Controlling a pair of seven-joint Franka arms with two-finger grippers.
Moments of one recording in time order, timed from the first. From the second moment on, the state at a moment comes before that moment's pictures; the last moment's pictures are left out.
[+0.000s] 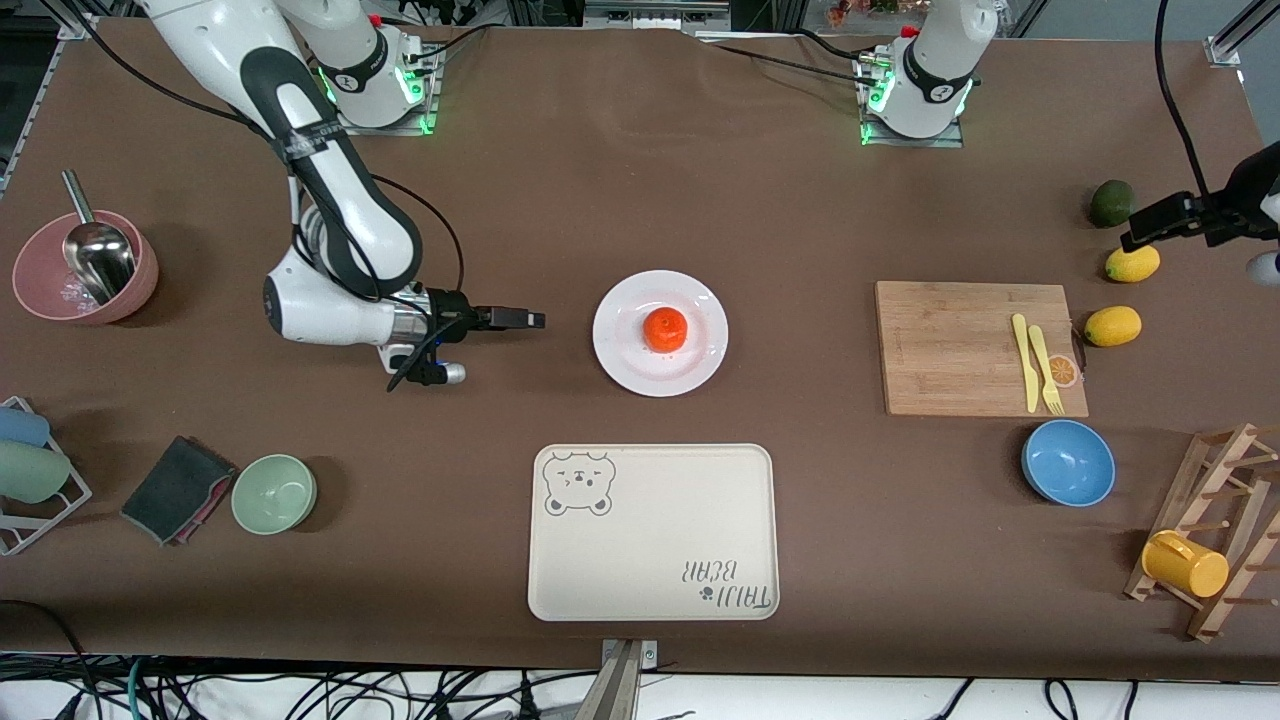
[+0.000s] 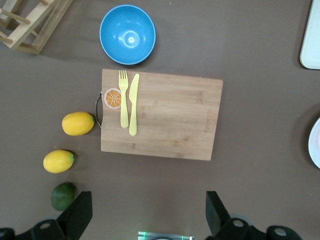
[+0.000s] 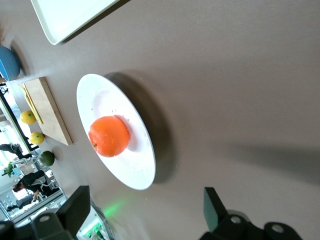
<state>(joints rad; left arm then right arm) -0.03 0.01 0.12 -1.60 0.00 1.46 0.01 0.20 0.47 0.17 -1.99 1.02 2.22 -0.25</state>
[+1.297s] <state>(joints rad) 0.00 -0.05 -0.02 -1.58 0.00 1.41 0.00 0.29 0.64 0.19 -1.84 1.09 2.31 -0.29</state>
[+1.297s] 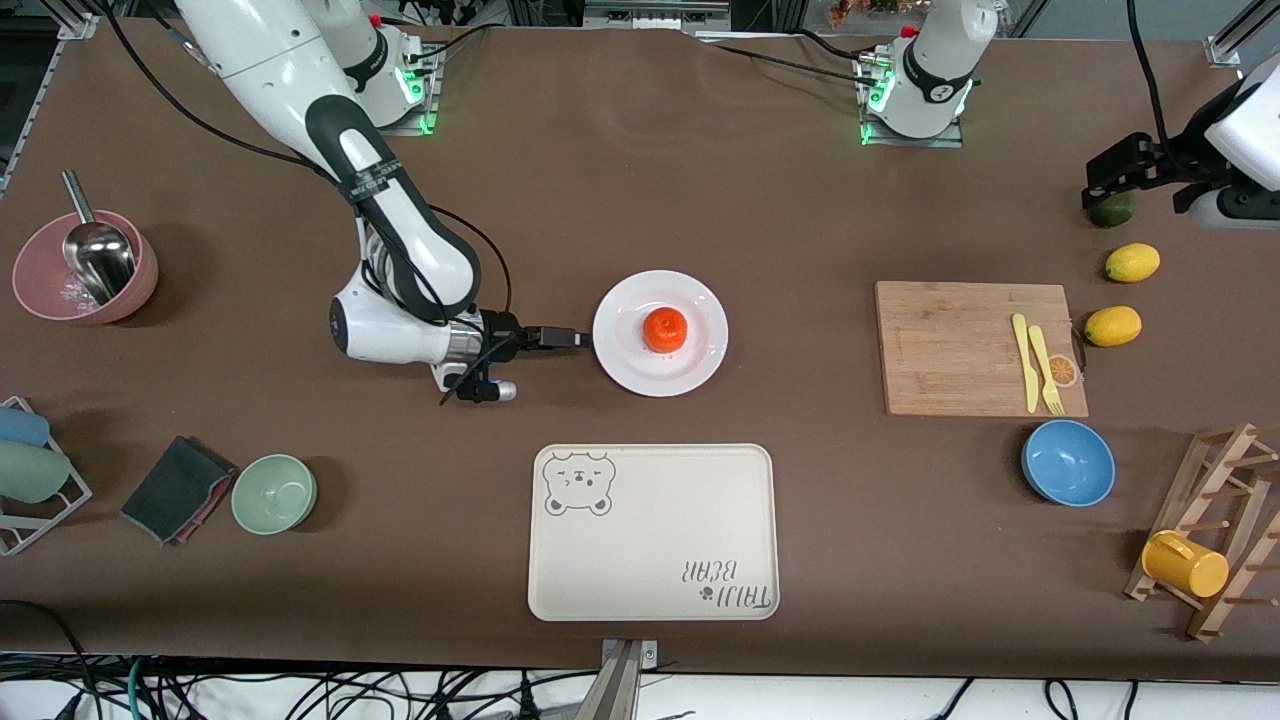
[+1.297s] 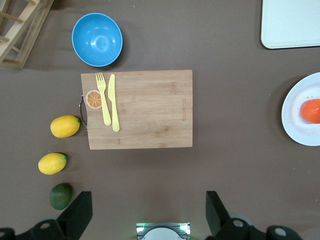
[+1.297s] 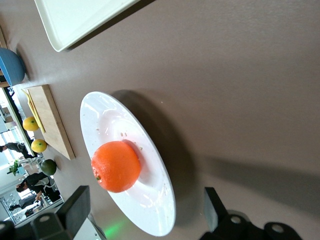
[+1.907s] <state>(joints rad) 0.03 -0.06 -0.02 -1.59 0.00 1.42 0.00 0.35 0.71 0.19 -1.77 1.09 2.39 -0.29</state>
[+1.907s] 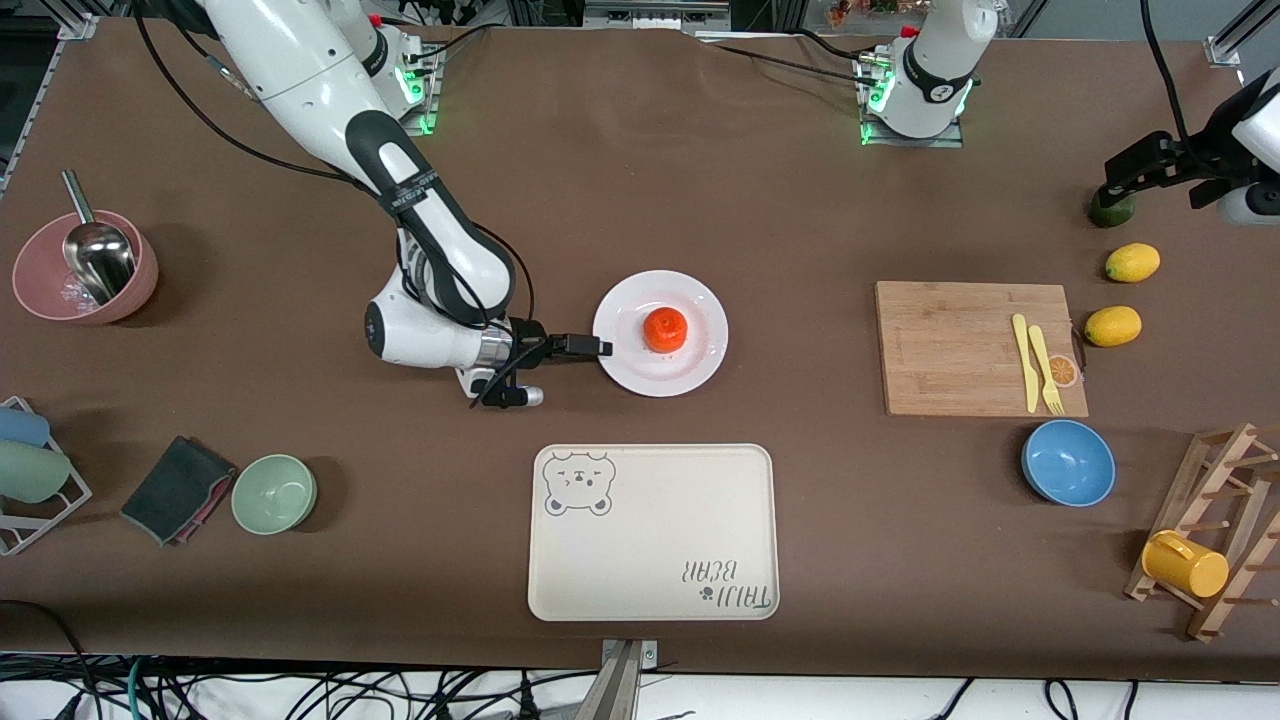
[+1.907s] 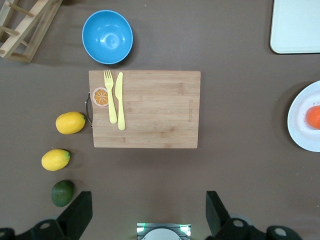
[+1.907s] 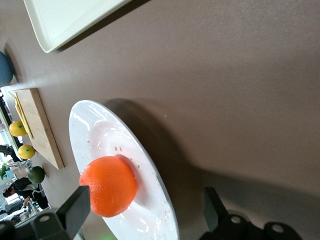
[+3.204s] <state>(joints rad) 0.03 -0.06 -0.02 -1.59 0.00 1.42 0.00 0.40 0.72 0.19 -1.75 1.08 2.42 -0.36</state>
